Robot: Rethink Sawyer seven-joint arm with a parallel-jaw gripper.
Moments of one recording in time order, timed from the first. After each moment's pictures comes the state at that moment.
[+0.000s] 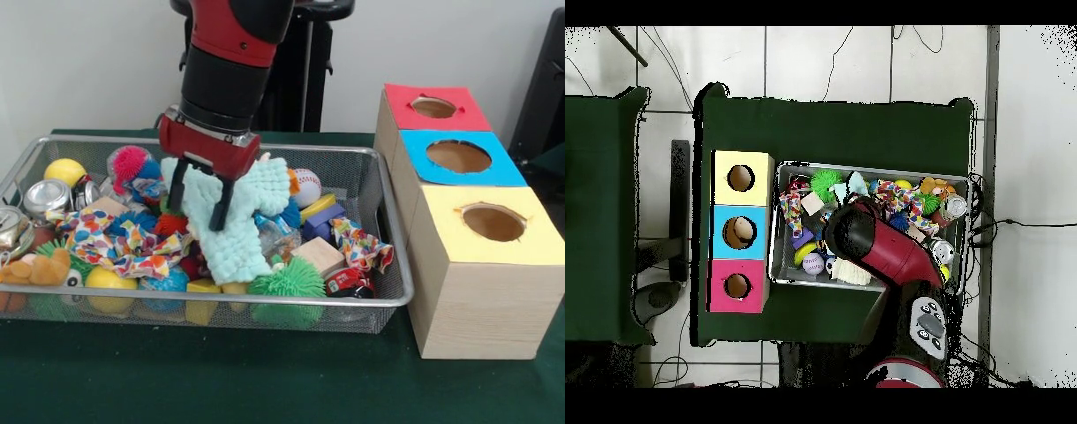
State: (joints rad) arm -0.13 -0.48 -0.30 1.68 0.32 0.15 1.57
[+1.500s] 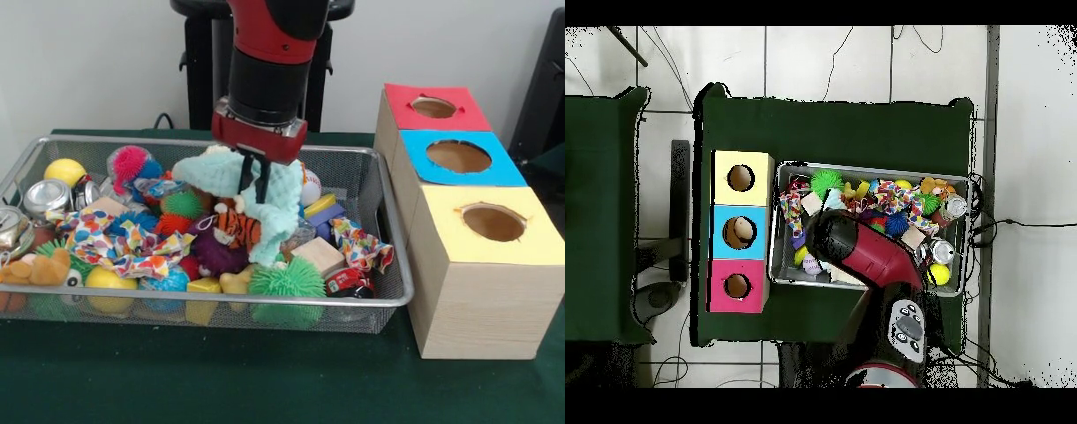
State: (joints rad) arm -0.08 -0.50 -0.29 1.73 0.34 0.34 1.57
